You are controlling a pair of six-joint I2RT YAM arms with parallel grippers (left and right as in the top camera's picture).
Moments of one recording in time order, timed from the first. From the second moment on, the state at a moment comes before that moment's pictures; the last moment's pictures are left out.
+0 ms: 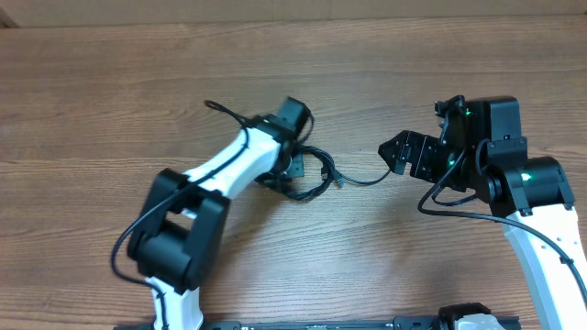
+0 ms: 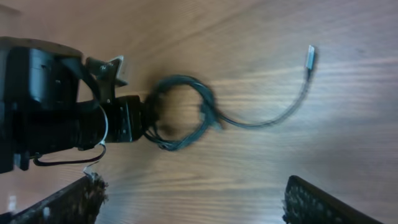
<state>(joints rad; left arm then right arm) -0.48 1.96 1.34 -0.77 0.03 -0.53 0.12 1.21 1.19 -0.95 -0.41 0.39</state>
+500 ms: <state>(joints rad) -0.30 1.65 1.46 -0.98 0.76 0.12 0.12 1.32 1.19 -0.74 -0.65 0.54</state>
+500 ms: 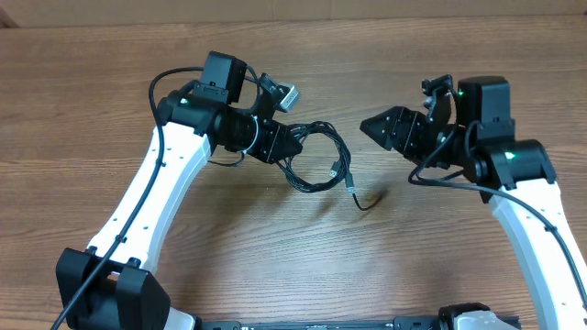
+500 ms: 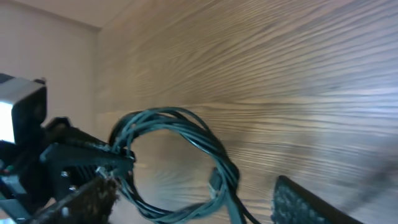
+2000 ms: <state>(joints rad) -0.17 1.65 1.46 -0.96 0.47 -0.32 0.35 1.52 1.19 -0.58 -1.00 0.26</state>
